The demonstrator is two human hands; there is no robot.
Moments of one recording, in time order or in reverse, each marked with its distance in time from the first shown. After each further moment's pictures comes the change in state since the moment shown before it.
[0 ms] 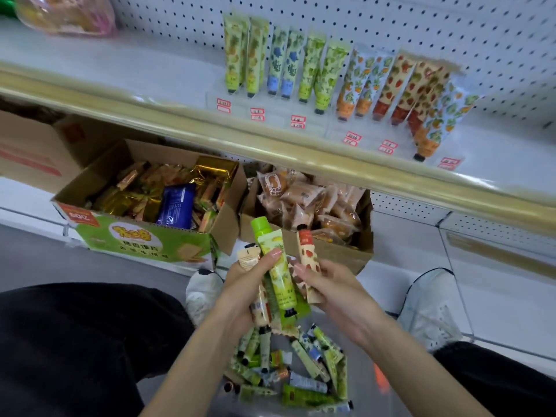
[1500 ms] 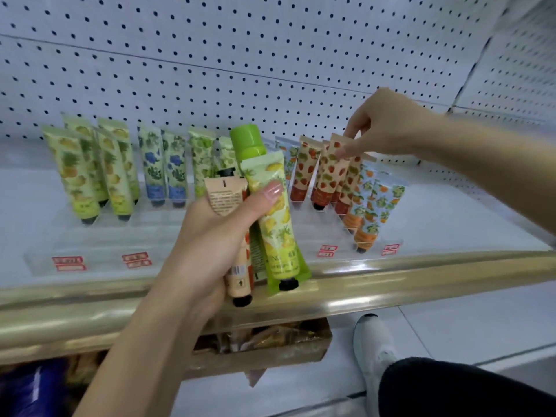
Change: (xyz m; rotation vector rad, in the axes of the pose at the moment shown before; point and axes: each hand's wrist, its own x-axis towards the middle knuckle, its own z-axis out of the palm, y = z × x) left_hand 0.087 0.195 0.134 0.266 -0.423 0.426; right_hand 0.061 -0.326 -0.107 -1.393 0.737 -0.376
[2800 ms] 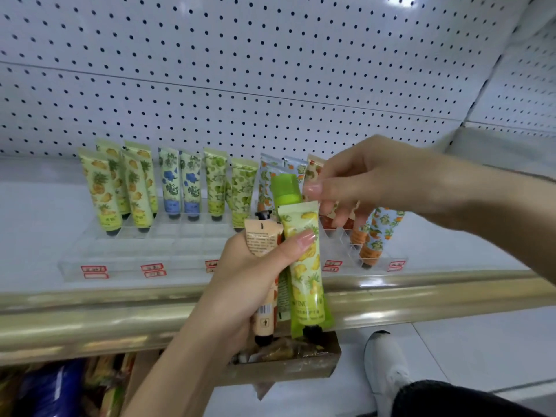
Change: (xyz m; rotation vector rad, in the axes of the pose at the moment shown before) left_hand -0.019 -0.008 0.016 0.028 -0.127 -0.070; right_hand -0.070 -0.043 -0.007 0.608 -0.325 -0.107
